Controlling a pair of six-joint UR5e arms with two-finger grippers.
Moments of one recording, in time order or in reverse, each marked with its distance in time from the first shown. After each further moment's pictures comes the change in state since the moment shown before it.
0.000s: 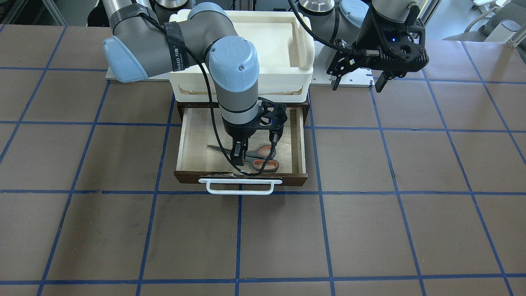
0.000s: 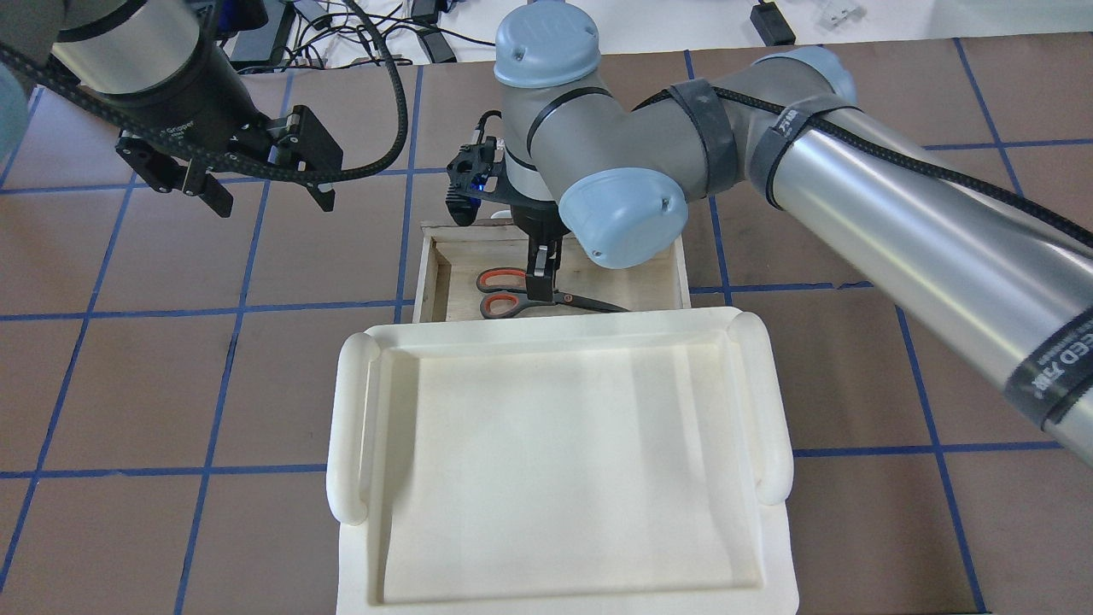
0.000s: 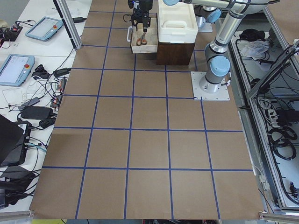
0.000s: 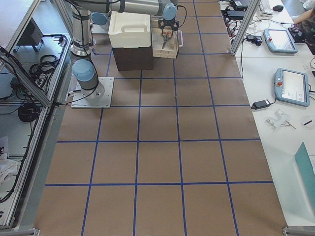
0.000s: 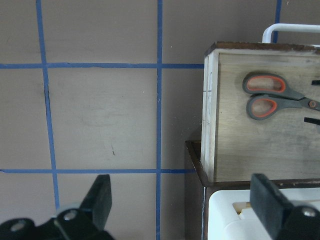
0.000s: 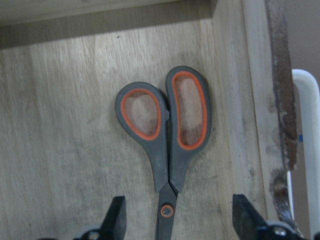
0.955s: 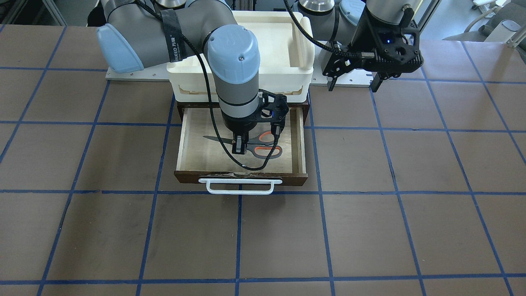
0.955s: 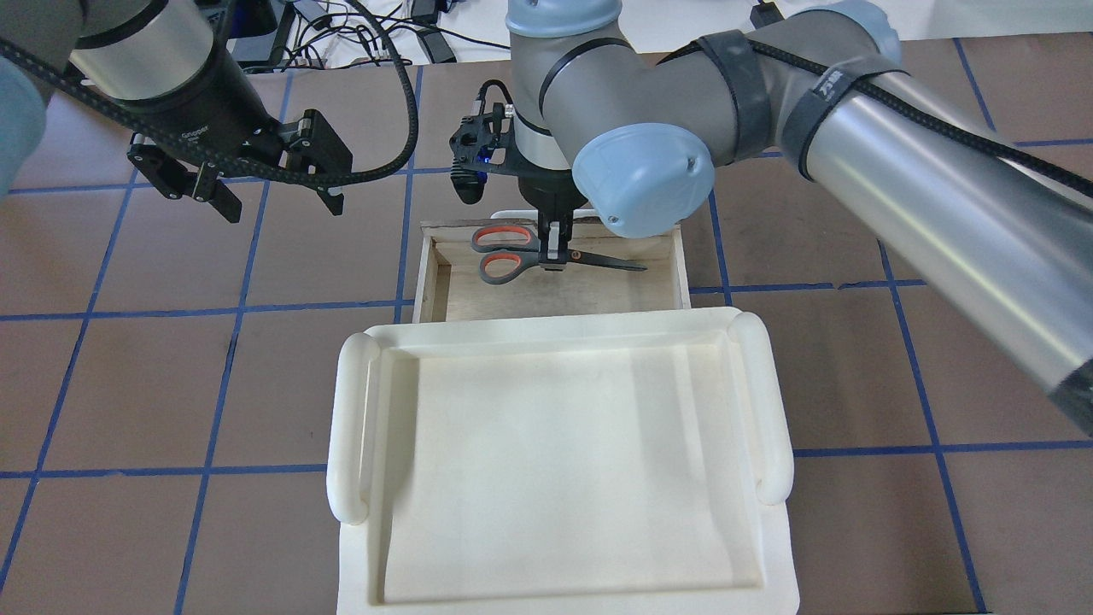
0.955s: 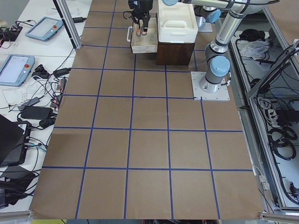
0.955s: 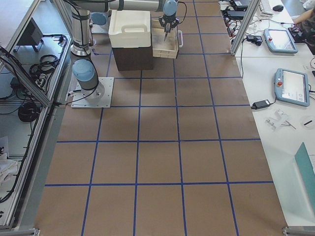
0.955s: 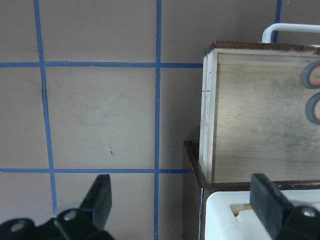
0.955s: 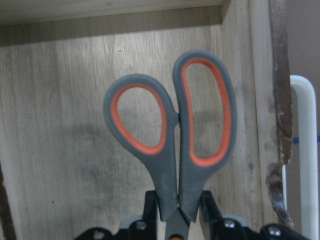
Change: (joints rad) left arm -0.020 -0.003 -0.010 0.003 0.000 -0.063; right arm 0.009 0.004 -0.038 0.078 0.001 -0.080
